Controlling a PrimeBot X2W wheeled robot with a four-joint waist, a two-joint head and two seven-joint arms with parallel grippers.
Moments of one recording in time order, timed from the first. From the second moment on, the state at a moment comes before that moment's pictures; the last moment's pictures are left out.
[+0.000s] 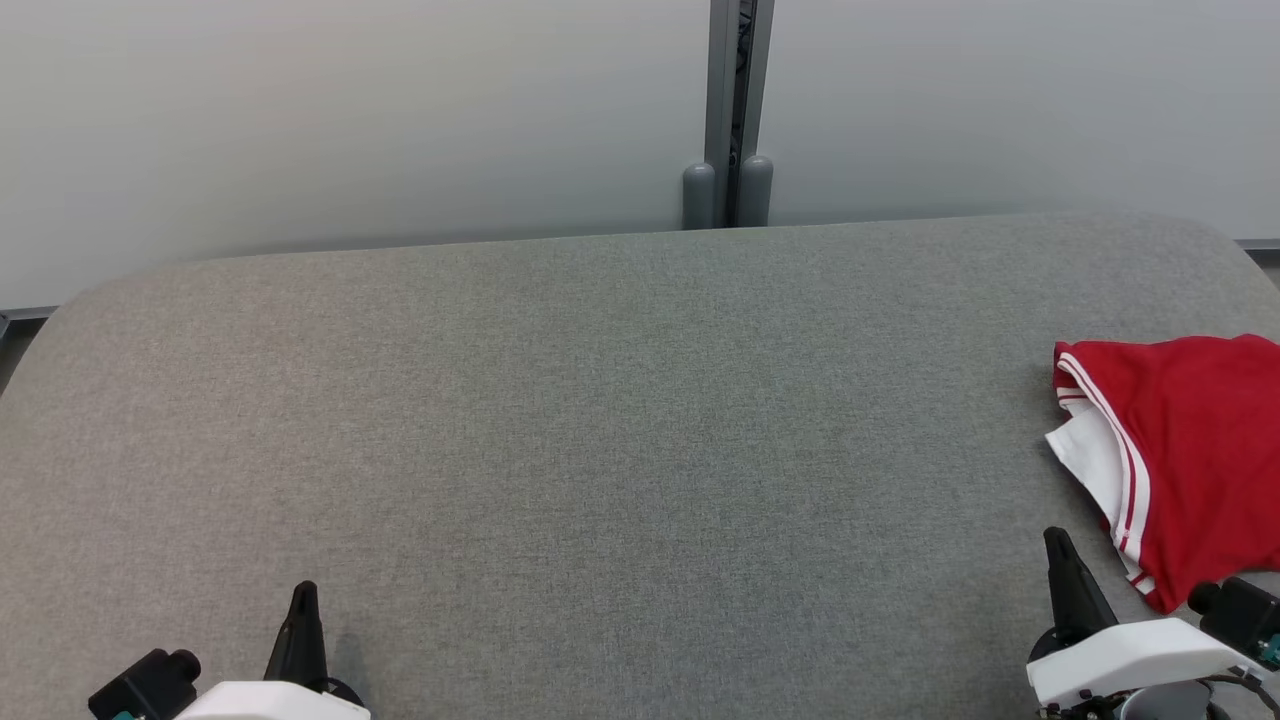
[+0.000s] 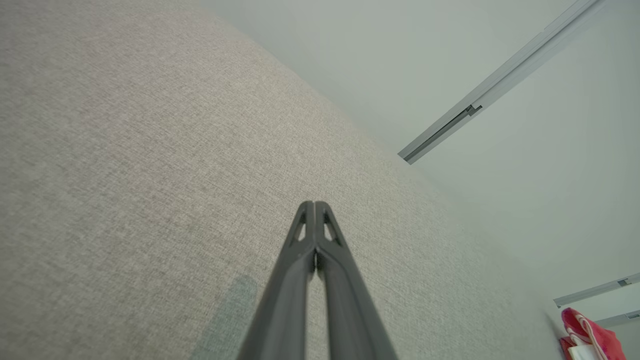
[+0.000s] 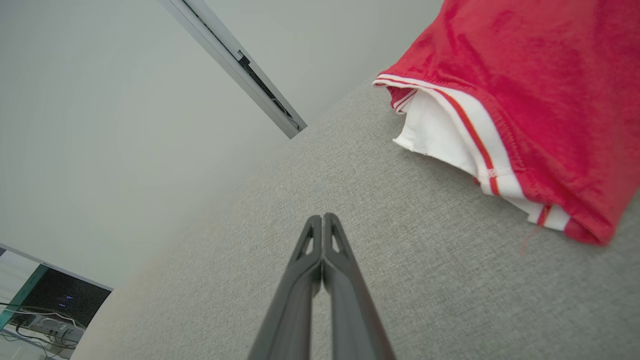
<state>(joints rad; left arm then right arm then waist) 0.01 0.04 0.03 0.37 -0.74 -0.02 -0.11 -0.09 -0.04 -0.02 0.43 0.69 0.13 -0.11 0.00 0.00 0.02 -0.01</state>
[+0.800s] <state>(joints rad) -0.03 0.04 0.06 0.33 -1.05 -0.05 -0.03 -0.09 -0.04 -0.05 0.36 1.02 0.13 -0.03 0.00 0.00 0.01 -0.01</state>
